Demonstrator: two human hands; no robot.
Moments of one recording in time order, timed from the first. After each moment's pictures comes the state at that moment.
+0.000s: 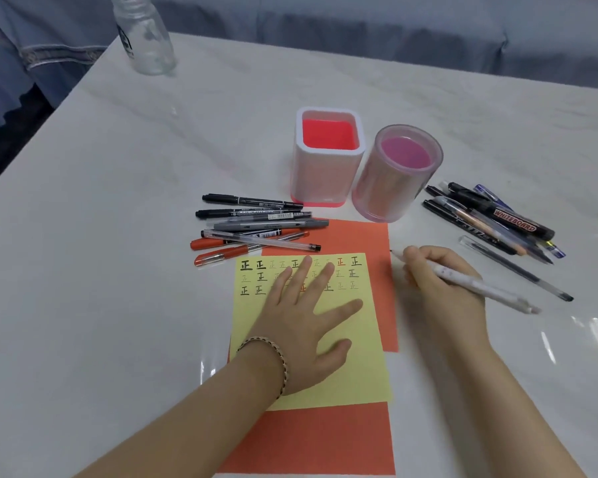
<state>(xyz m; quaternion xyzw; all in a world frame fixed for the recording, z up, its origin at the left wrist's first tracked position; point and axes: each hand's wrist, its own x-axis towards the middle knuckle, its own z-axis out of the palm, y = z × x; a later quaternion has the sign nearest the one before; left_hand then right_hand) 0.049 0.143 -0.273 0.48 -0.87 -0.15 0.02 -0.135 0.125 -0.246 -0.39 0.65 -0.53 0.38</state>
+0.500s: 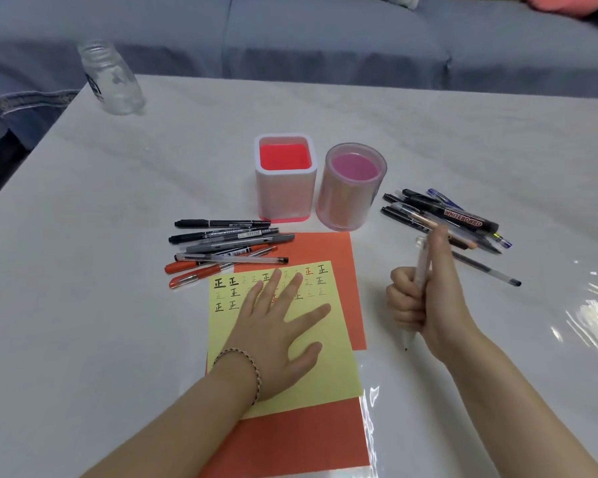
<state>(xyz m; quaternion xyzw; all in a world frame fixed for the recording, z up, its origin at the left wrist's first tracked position) 0.049 0.141 -0.276 0.47 -0.87 -0.11 0.01 -0.158 0.146 -0.200 -0.44 0.63 -0.40 0.50</state>
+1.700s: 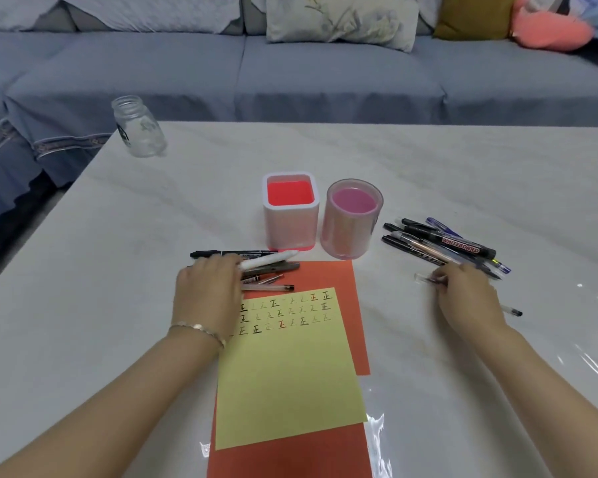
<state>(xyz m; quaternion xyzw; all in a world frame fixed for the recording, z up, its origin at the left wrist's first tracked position) 0.091 0.077 -0.228 0.66 -0.74 0.01 0.15 -0.240 0.101 -0.253 -0.56 0.82 -0.09 0.06</state>
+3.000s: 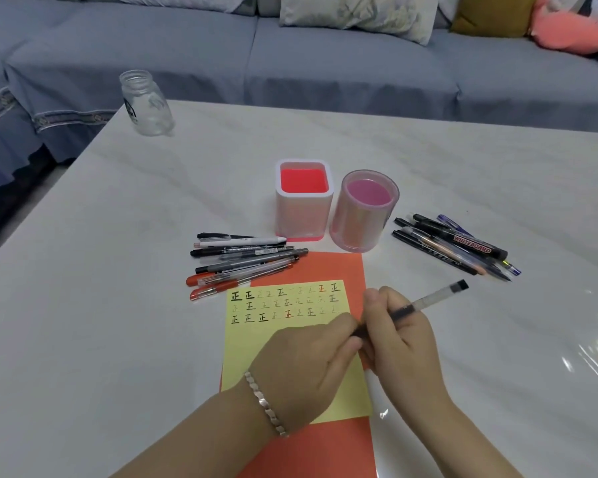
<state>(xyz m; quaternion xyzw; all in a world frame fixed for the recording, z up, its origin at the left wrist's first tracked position) 0.035 0.160 -0.212 0.36 -0.85 -0.25 0.30 -0.092 0.173 -0.190 -0.45 0.56 -0.53 0.45</state>
